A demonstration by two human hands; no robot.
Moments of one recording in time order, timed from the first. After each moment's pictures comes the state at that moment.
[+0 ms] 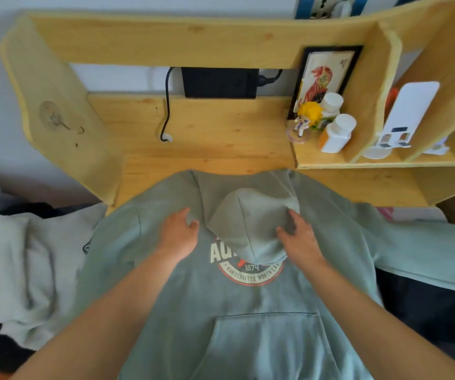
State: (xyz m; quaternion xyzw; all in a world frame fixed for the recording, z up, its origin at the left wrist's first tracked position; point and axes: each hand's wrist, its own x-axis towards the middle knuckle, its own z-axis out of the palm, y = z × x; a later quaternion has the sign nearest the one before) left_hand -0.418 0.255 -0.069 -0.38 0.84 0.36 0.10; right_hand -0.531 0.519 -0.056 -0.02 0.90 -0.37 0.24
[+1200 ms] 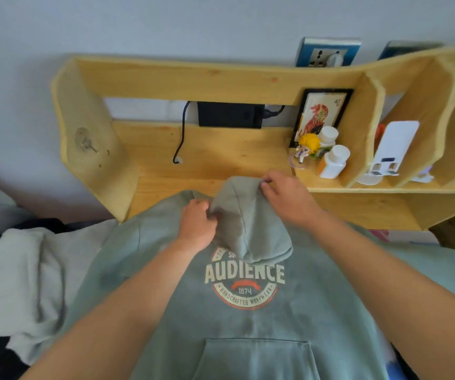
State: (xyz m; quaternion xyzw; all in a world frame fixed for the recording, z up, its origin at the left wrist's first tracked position) left_hand -0.447 0.257 0.005 -0.31 0.85 0.43 -0.02; right_hand -0.588 0.438 0.076 -0.34 0.90 -0.26 0.07
